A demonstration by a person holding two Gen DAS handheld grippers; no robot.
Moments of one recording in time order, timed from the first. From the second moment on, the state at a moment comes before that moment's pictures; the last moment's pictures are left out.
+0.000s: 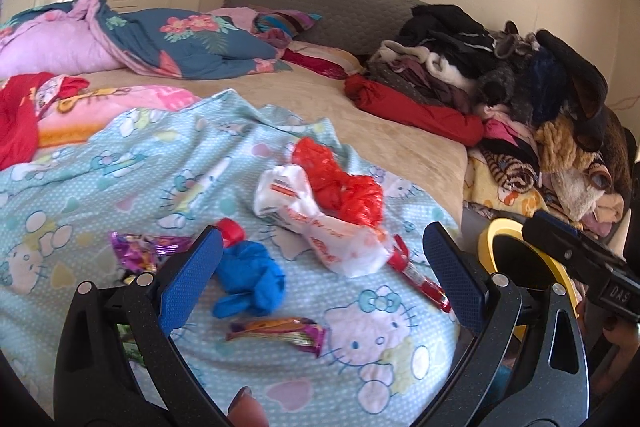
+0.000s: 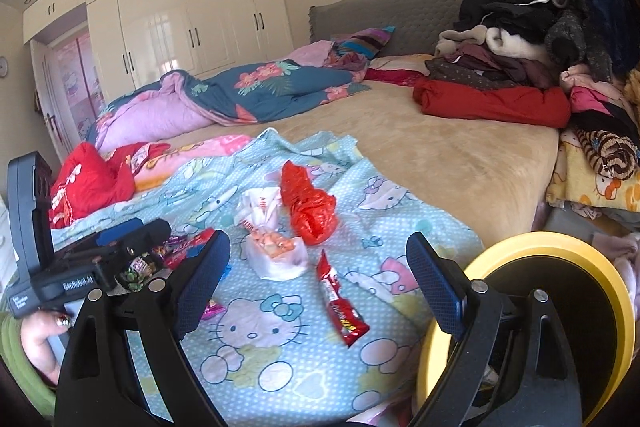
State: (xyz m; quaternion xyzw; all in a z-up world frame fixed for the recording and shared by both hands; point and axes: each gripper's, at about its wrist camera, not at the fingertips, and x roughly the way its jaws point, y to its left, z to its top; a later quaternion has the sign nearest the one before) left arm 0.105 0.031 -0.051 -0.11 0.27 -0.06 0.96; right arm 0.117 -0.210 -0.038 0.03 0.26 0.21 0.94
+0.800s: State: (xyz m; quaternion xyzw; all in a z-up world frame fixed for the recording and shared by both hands) left arm 0.096 0.120 -0.076 -0.16 0.27 0.00 0.95; right arm 0.151 -0.123 -0.071 -0.04 0.32 0.24 0.92
